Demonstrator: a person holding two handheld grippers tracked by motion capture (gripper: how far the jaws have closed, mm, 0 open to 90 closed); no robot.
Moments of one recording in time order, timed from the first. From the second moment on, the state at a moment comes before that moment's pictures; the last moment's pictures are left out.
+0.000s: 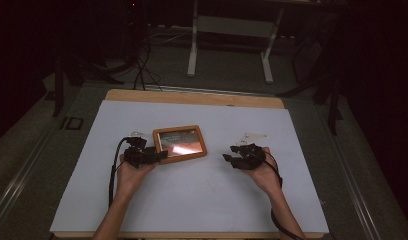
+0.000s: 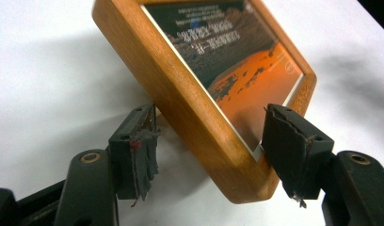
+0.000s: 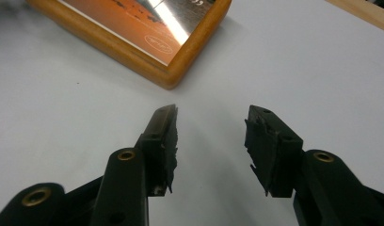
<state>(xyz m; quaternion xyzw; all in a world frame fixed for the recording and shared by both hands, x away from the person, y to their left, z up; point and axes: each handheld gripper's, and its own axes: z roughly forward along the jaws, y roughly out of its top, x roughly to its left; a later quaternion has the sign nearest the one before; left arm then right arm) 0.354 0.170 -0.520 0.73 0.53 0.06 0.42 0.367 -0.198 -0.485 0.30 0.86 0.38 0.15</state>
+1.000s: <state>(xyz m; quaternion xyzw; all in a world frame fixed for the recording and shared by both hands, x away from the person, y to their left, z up) 0.348 0.174 -0.529 0.76 0.49 0.08 0.42 0.388 -0.132 -0.476 0.23 0.88 0.38 0.14</state>
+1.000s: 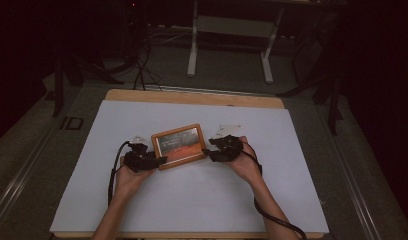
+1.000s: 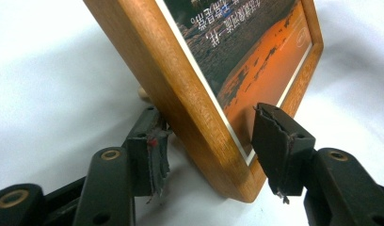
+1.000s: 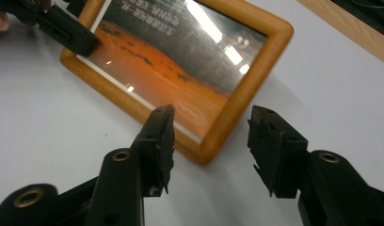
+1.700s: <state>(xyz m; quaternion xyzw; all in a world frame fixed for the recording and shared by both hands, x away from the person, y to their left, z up) 0.346 0.175 -0.530 0.76 0.48 0.08 0.42 0.426 -0.127 -0.472 0.26 0.87 0.40 0.12</state>
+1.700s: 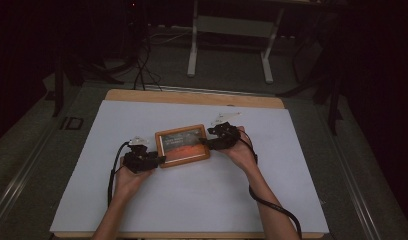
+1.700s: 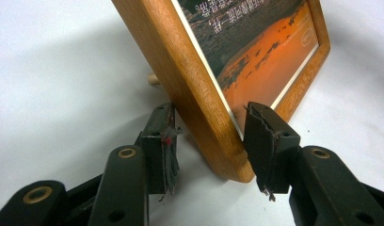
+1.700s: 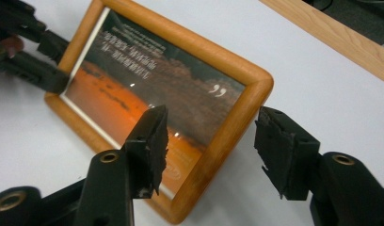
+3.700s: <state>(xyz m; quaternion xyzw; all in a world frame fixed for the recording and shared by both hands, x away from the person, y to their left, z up) 0.331 0.158 -0.525 0.80 0.44 0.15 0.38 0.439 -0.074 -0.454 0.19 0.89 0.41 0.05</state>
